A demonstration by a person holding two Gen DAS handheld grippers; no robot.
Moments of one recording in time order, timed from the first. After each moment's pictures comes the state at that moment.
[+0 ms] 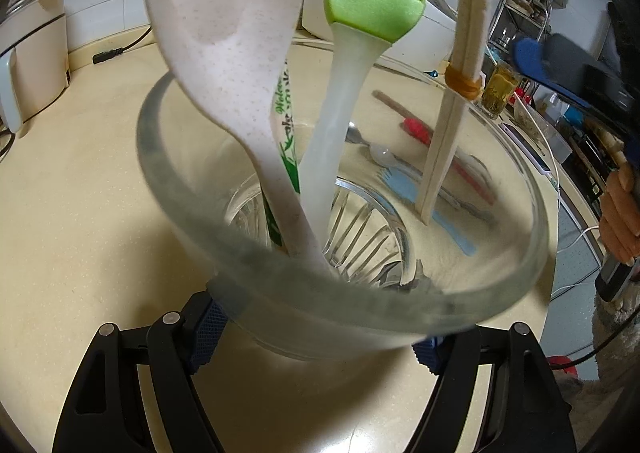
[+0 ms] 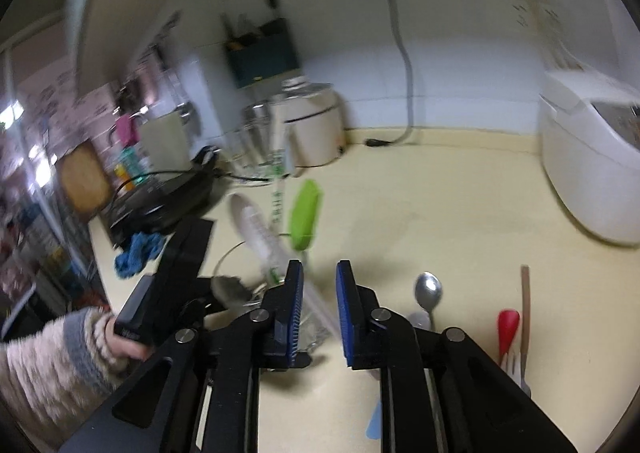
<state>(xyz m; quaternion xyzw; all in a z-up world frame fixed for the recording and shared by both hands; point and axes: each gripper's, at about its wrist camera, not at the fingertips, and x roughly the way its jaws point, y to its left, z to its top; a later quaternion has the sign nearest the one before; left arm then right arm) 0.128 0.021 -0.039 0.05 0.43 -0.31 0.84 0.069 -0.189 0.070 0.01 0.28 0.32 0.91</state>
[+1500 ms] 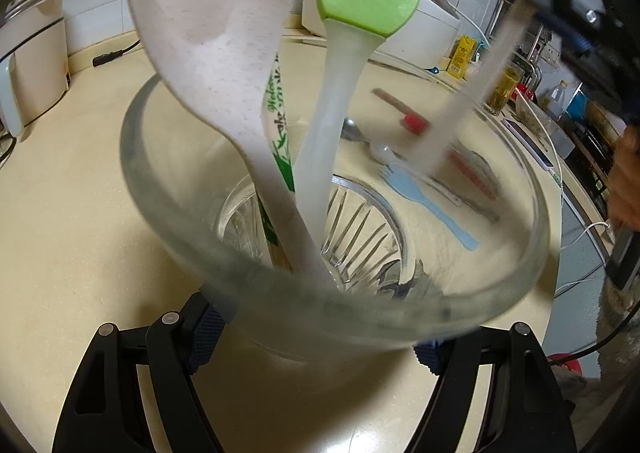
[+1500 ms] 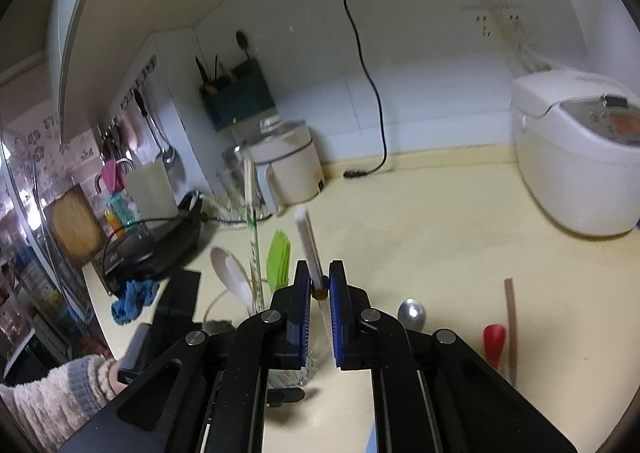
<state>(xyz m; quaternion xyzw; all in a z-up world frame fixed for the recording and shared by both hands) 0.126 0.019 -0.036 0.06 0.43 -0.30 0.85 0.079 -0.221 0.092 0.09 0.24 0.27 0.93</state>
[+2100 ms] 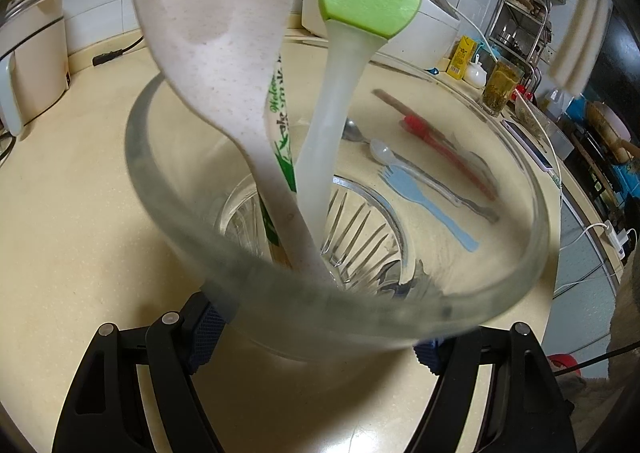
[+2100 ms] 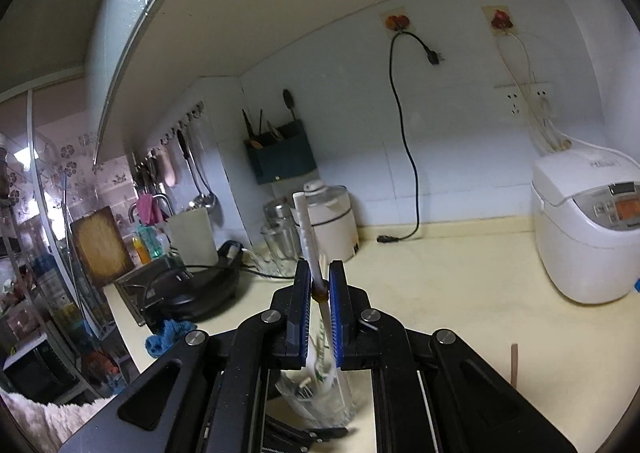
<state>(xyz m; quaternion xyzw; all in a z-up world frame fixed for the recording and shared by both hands) 0.127 0.019 -0.037 0.05 0.43 -0.31 0.85 0.043 -0.211 0.169 0.09 0.15 0.31 0.93</state>
